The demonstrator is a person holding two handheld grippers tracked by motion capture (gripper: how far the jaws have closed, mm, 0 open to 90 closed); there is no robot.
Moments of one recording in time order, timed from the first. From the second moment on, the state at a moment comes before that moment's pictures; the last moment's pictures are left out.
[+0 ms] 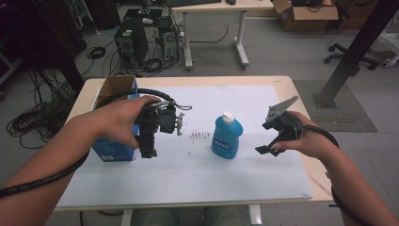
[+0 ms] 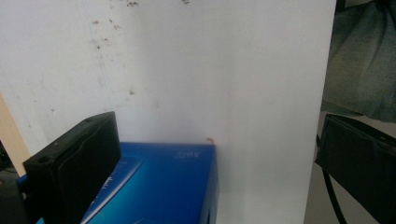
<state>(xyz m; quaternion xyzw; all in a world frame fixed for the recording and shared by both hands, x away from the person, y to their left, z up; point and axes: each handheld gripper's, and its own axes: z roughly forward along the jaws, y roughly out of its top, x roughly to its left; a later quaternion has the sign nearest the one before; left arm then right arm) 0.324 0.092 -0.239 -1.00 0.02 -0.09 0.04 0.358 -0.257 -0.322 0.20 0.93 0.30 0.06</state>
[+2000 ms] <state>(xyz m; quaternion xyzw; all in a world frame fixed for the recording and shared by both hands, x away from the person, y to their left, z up) 0.317 0.085 -0.245 -1.00 0.04 -0.08 0.03 0.365 -0.218 -0.402 0.21 0.86 0.46 0.07</state>
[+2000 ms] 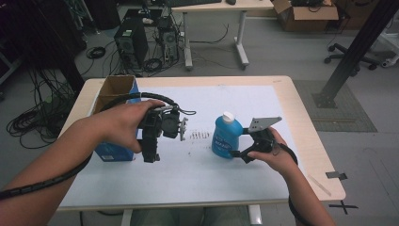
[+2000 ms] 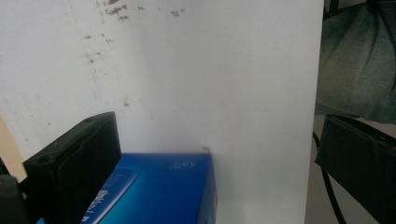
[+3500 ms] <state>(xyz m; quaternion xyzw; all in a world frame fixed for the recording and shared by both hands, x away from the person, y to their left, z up) 0.316 0.090 -0.251 -1.00 0.04 -0.08 0.04 0.369 -0.198 -0.423 0.25 0.81 0.52 0.08</state>
